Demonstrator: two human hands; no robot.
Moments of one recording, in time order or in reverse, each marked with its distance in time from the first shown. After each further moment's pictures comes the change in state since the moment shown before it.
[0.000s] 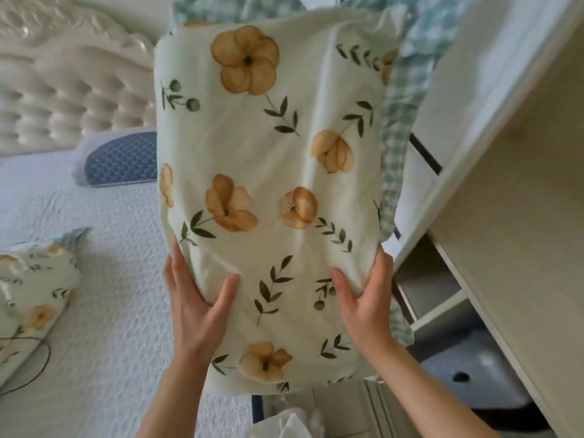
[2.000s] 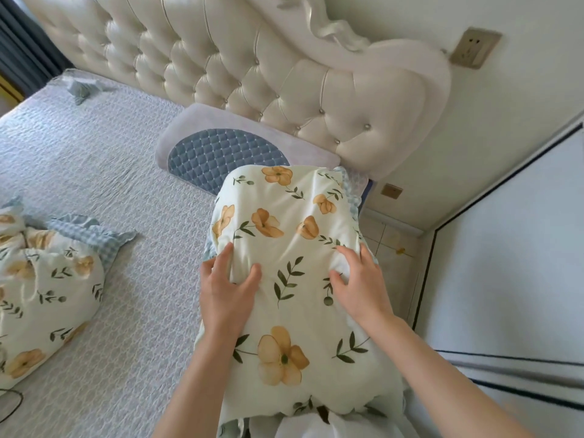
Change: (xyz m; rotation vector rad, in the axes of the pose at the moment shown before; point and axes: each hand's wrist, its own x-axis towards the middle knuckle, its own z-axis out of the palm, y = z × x) left_hand 0.628 -0.227 0.124 0.239 0.376 -0.751; right_hand 0.555 0.204 0.584 -0.518 -1.027 0.032
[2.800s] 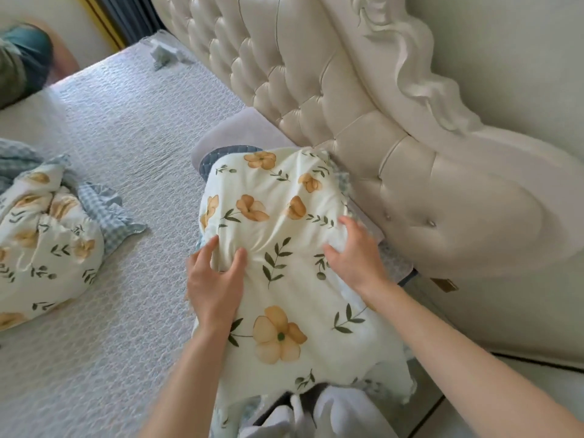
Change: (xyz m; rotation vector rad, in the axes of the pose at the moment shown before) left_hand 0.198 0.134 0.115 -0.064 0.470 -0.308; right_hand 0.370 -0.062 -0.049 0.029 -0.310 -0.321
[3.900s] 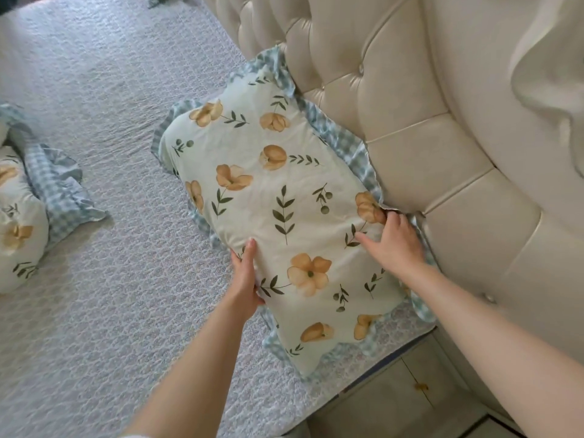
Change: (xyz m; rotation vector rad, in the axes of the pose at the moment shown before) left_hand 0.130 -0.055 0.210 -0.669 -0.442 -0.833; right_hand 0.238 0.117 0.035 -0.487 -0.101 0.082
